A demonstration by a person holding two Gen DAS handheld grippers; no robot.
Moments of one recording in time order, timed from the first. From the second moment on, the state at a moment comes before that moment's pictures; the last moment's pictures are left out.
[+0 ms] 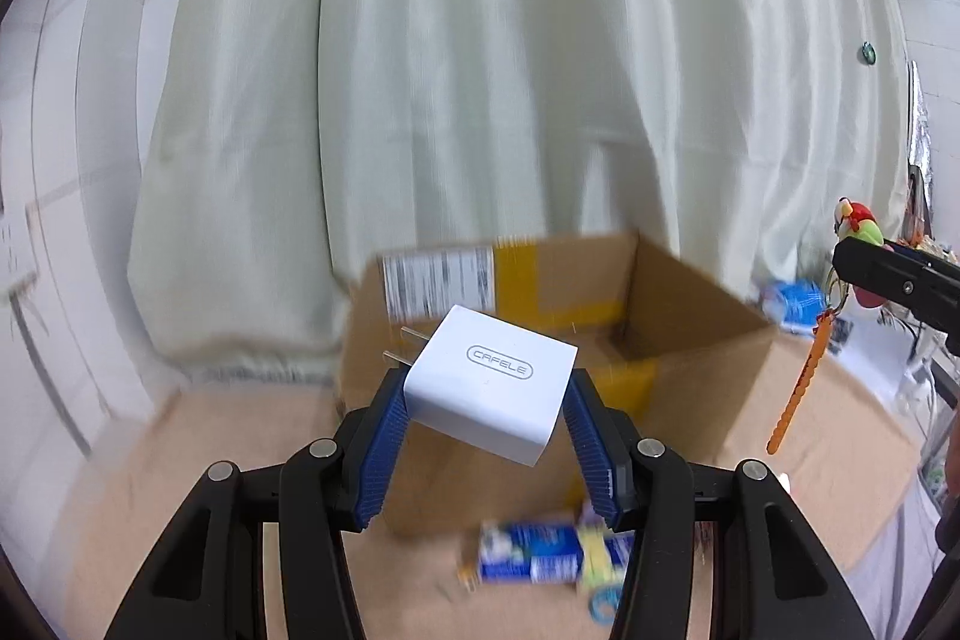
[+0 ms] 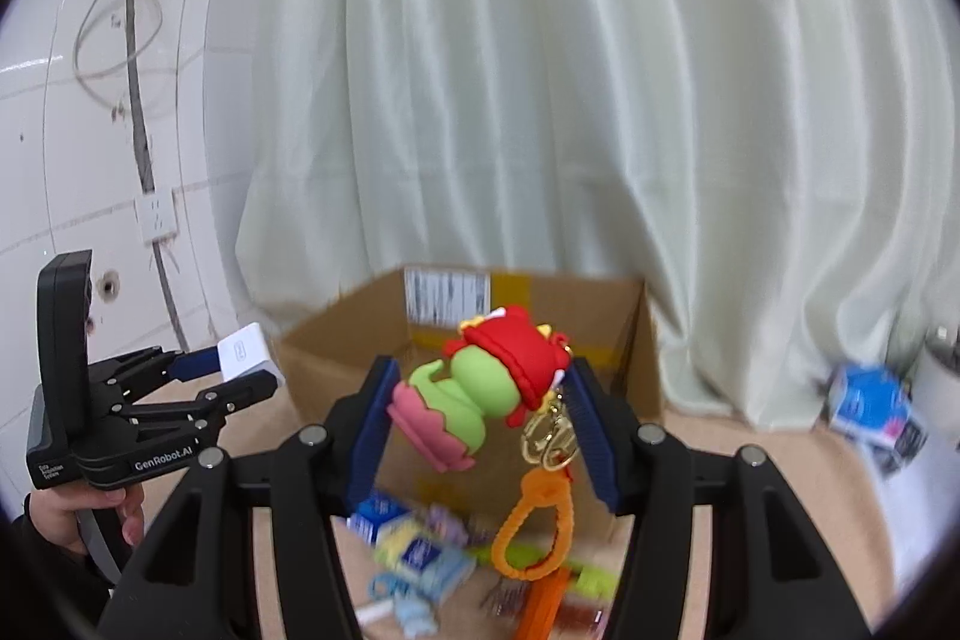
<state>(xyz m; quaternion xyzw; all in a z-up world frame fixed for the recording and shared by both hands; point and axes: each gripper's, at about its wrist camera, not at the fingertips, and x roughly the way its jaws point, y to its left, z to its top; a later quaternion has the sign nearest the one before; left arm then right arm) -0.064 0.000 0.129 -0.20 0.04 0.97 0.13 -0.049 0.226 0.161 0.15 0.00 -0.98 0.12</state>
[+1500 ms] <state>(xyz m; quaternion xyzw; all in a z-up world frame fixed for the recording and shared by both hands) -0.242 0.039 0.077 -0.34 0.05 0.93 0.15 -0.243 0.223 0.102 0.30 -0.01 -0.95 0.13</state>
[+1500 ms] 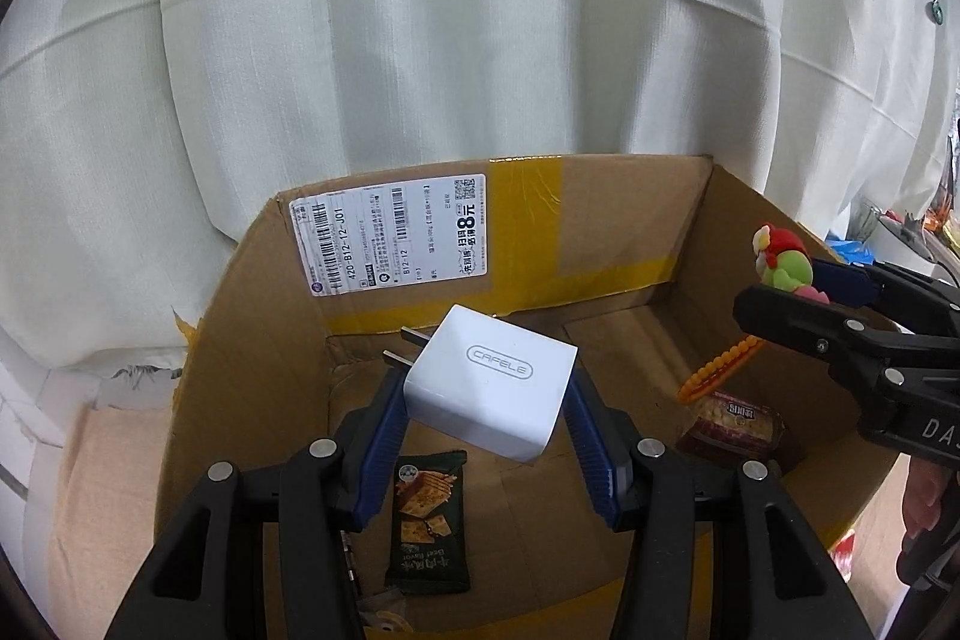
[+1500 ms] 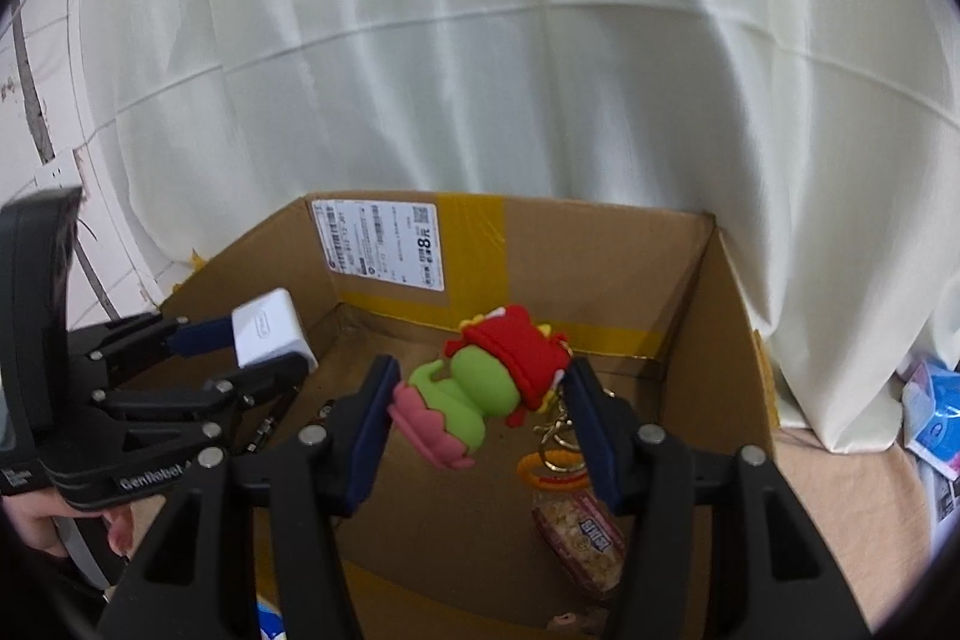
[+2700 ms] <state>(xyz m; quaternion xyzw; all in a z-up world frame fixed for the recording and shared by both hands) -0.154 0.030 0.117 -0.29 0.02 0.95 0.13 -0.131 0.244 0.157 0.19 -0.05 -0.97 0.13</state>
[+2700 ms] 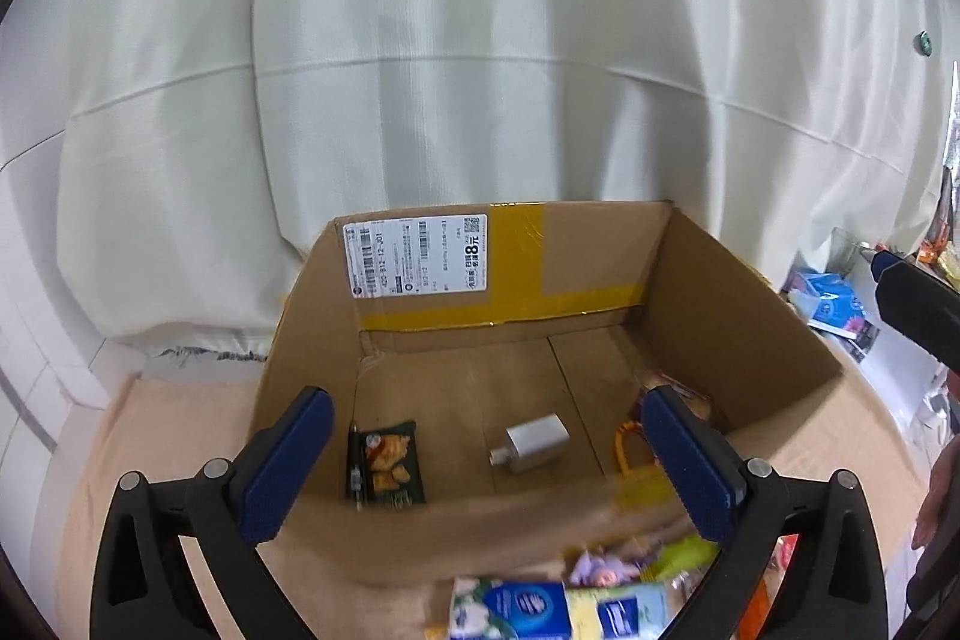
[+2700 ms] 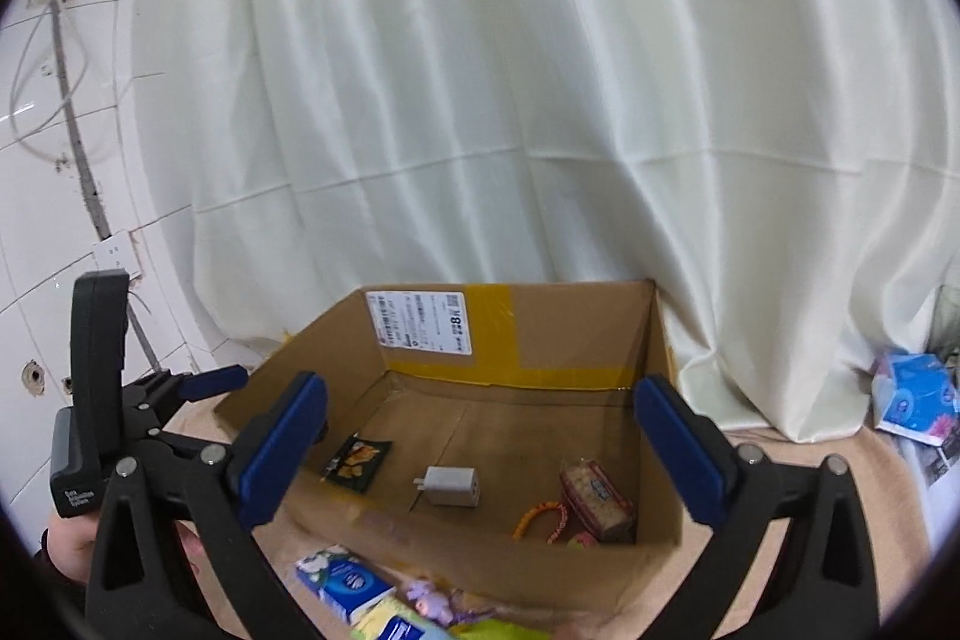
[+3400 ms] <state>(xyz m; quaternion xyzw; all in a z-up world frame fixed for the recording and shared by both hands) -0.027 0.016 0.025 -0.31 0.03 0.94 0.12 -0.024 0.226 0.091 0.21 -0.02 -0.97 0.10</state>
